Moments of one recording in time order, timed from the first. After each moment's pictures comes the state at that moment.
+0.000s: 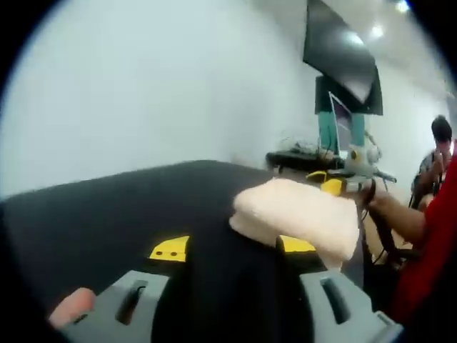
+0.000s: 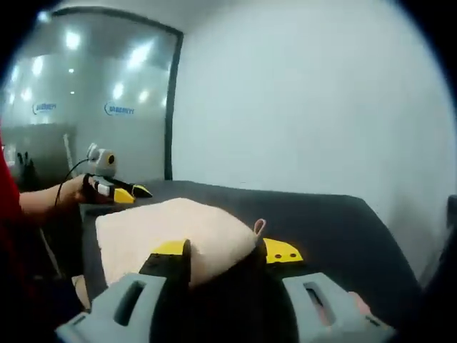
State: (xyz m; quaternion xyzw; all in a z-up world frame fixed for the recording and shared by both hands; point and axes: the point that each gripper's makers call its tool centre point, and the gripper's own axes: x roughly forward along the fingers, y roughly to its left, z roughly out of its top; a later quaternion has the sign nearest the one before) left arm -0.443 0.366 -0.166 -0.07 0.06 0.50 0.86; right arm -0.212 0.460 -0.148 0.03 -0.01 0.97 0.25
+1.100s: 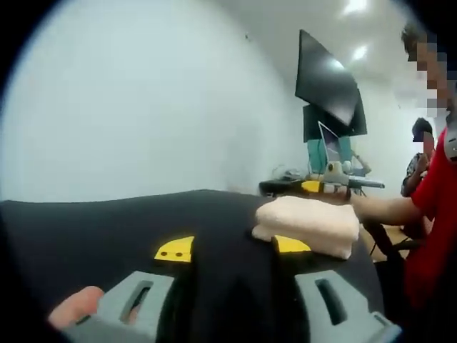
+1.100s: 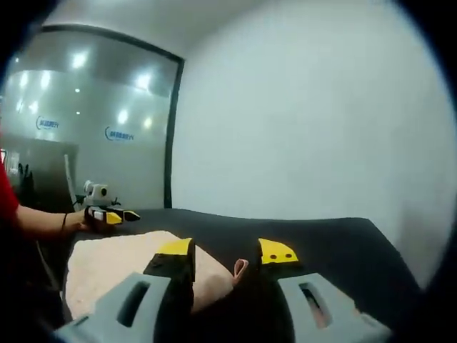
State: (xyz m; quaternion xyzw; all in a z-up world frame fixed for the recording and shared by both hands) left arm -0.508 0.379 -0.164 -0.02 -0.01 0.49 0.87; right arm -0.220 0.496 -0.132 0.08 0.00 0.97 0.25
